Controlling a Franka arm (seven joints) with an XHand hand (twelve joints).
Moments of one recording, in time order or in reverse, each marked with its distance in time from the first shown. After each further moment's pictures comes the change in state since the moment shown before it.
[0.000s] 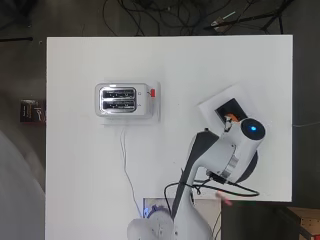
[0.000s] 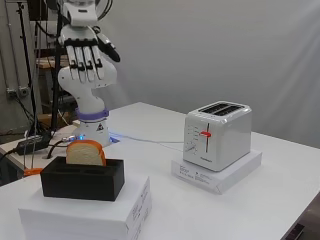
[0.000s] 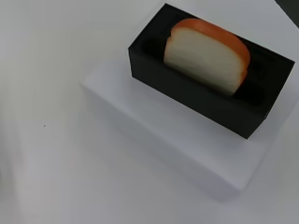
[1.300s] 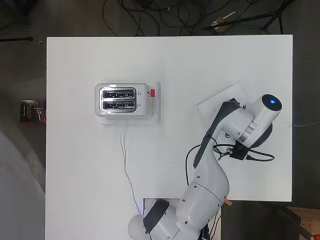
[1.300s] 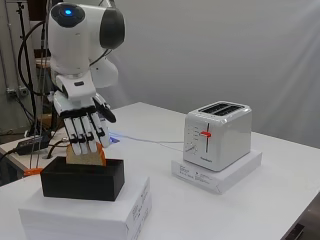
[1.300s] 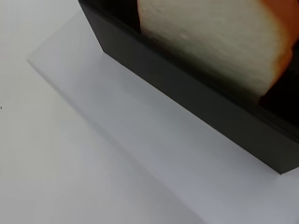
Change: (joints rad) arm -0.213 0.442 0.065 0.105 0.100 0.221 -0.296
